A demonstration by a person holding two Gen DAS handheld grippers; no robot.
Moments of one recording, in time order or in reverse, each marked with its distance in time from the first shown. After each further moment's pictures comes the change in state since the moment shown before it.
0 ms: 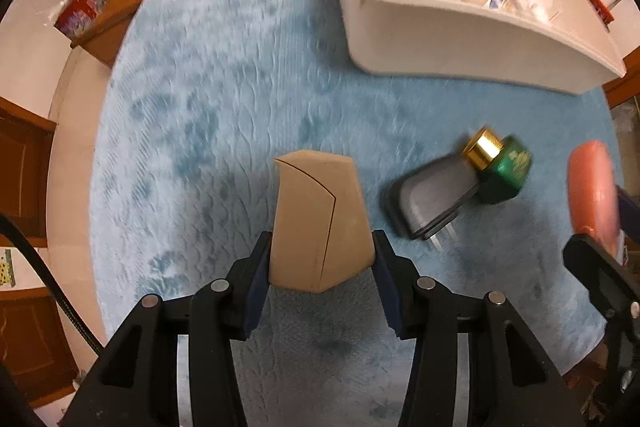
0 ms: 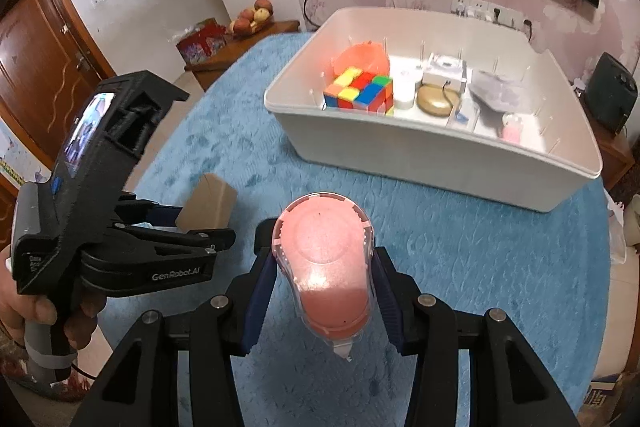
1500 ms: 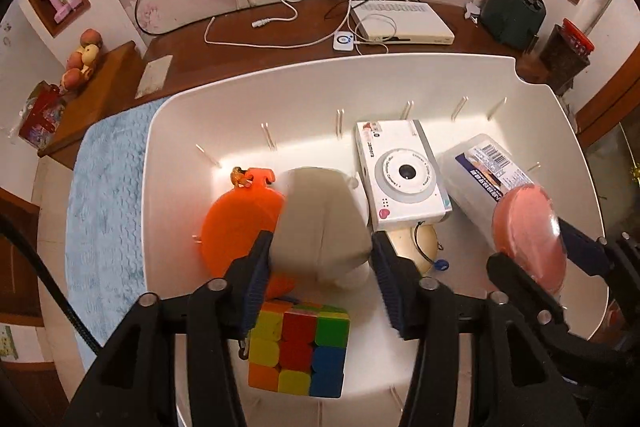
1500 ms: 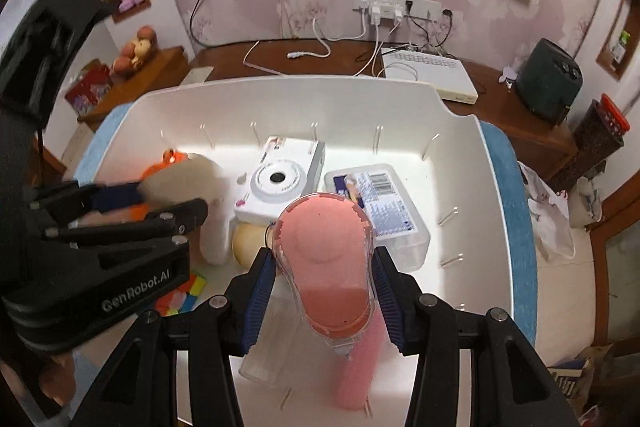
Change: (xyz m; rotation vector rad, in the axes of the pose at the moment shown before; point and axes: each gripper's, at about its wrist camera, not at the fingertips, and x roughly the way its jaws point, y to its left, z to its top) left arm 0.004 -0.091 0.223 0.096 -0.190 -0.046; right arm 0.076 -0.133 0.148 0.126 0.044 -0.284
